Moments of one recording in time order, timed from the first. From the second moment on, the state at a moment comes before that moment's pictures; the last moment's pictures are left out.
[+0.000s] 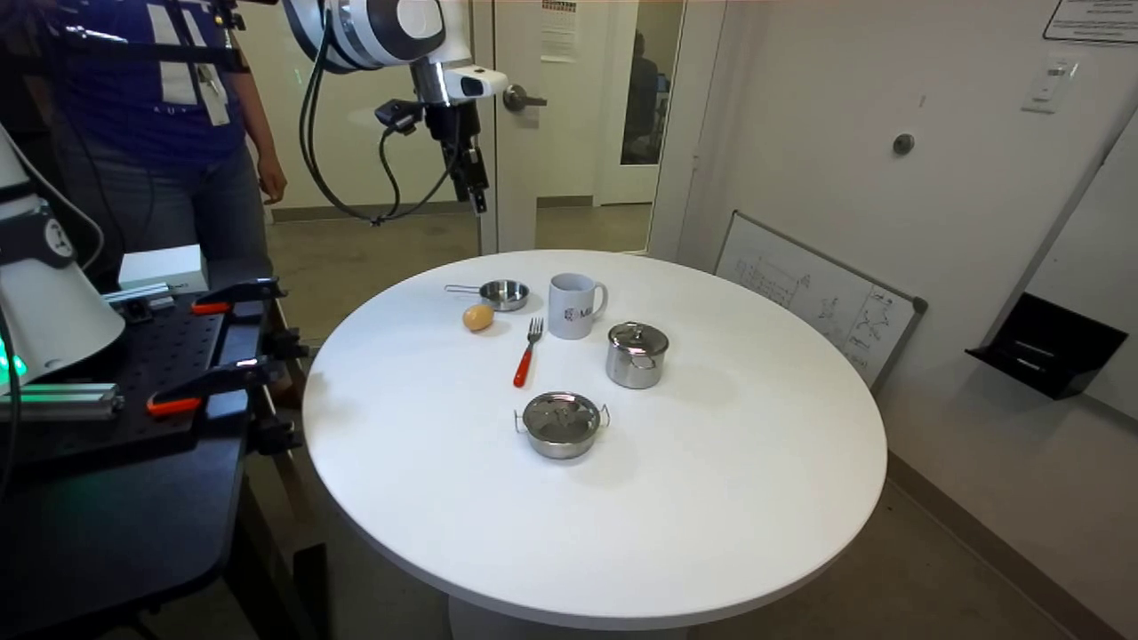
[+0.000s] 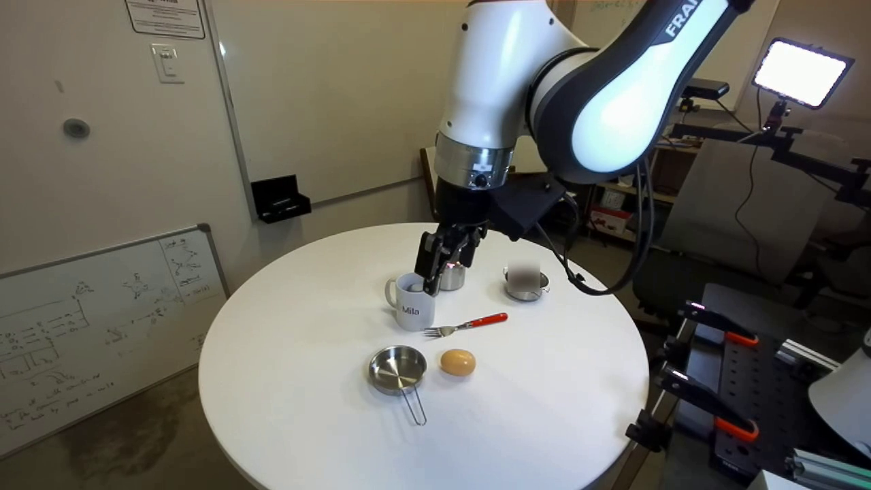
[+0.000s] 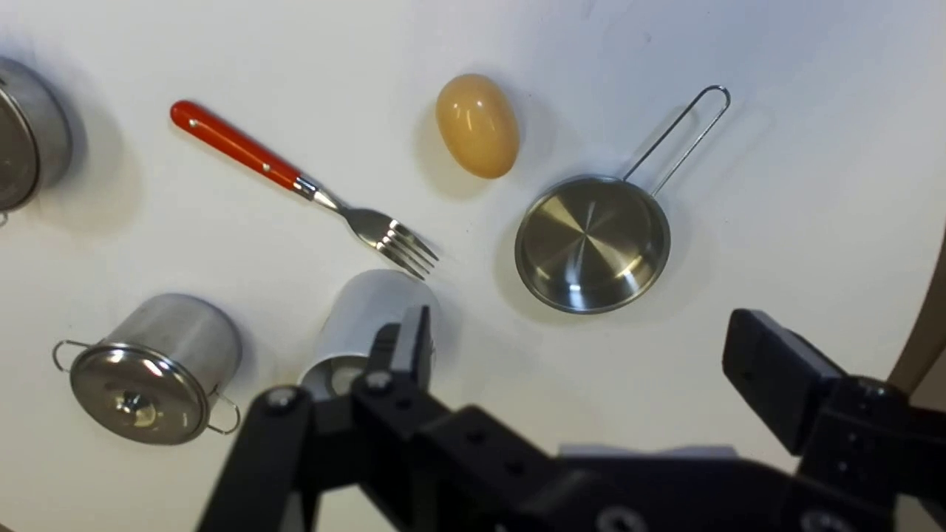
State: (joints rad) arm 0.15 0.27 0.14 -2.39 -0.41 2.79 0.60
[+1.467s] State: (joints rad) arm 0.36 0.69 -0.20 -1.96 -0.21 2.76 0.86
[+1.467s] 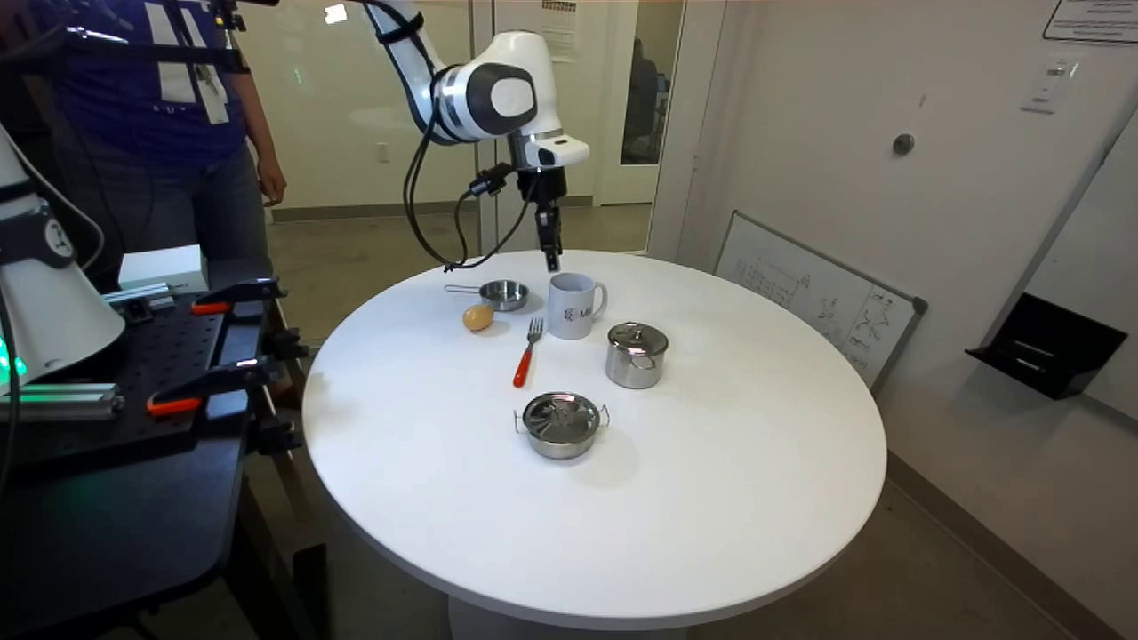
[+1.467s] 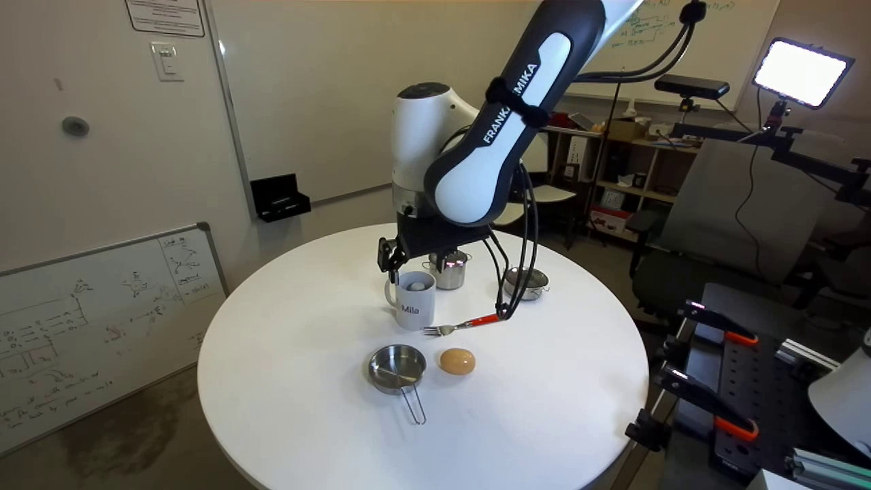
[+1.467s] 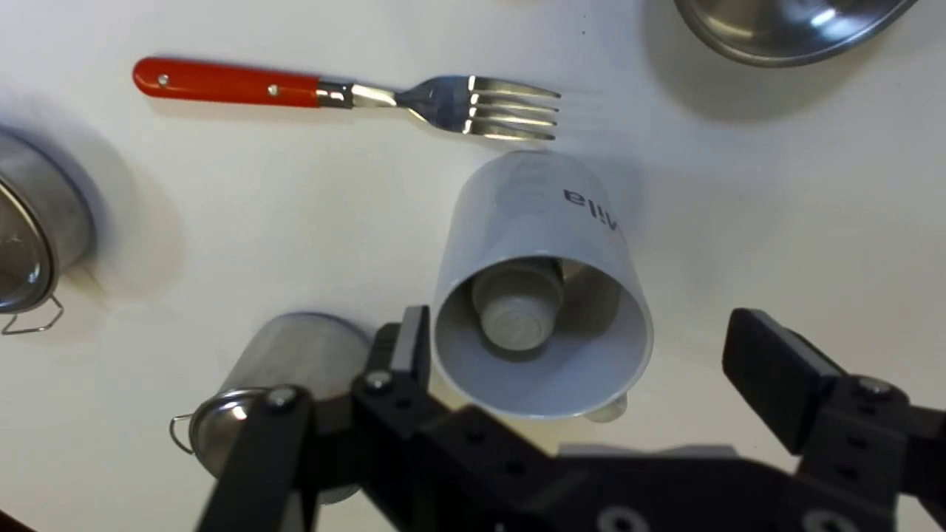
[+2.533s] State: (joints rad) arm 0.33 0.72 -0.20 -1.87 -0.17 2.66 0.87
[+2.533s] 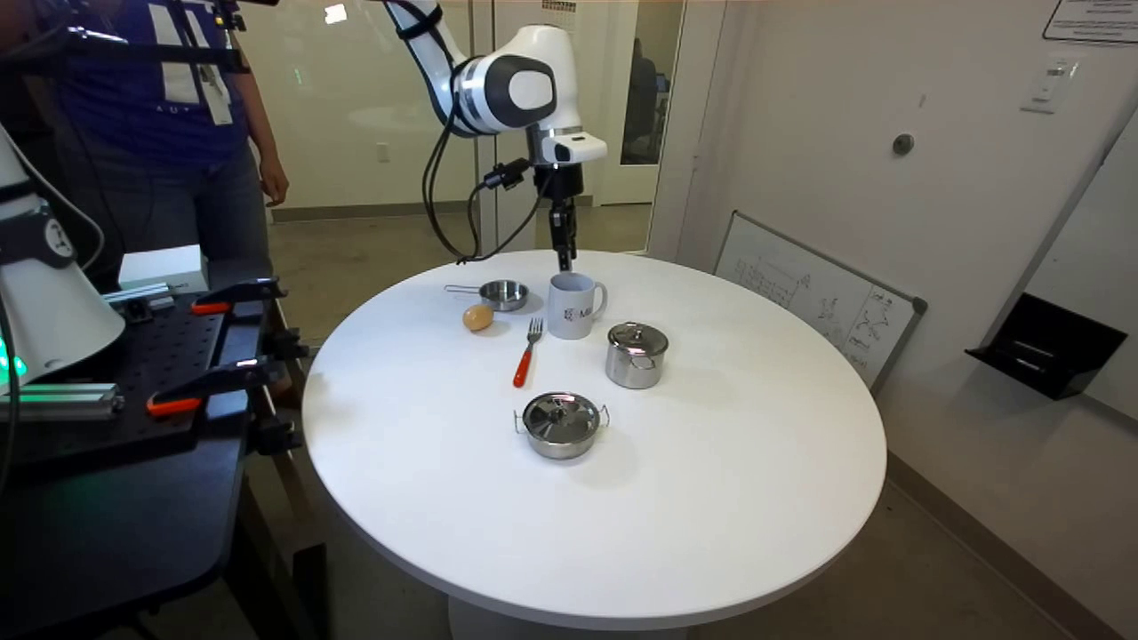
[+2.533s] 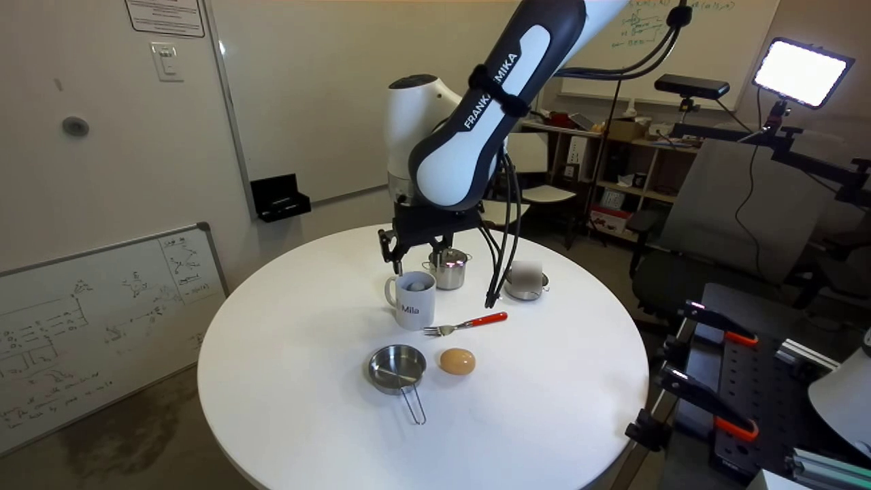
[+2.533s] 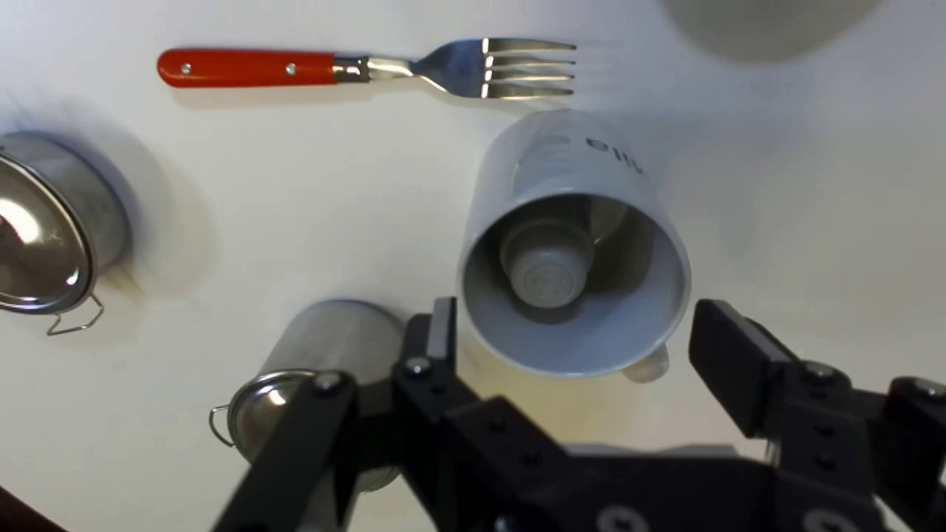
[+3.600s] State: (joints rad) arm 0.33 0.77 -0.20 -1.82 -0.17 2.66 0.93
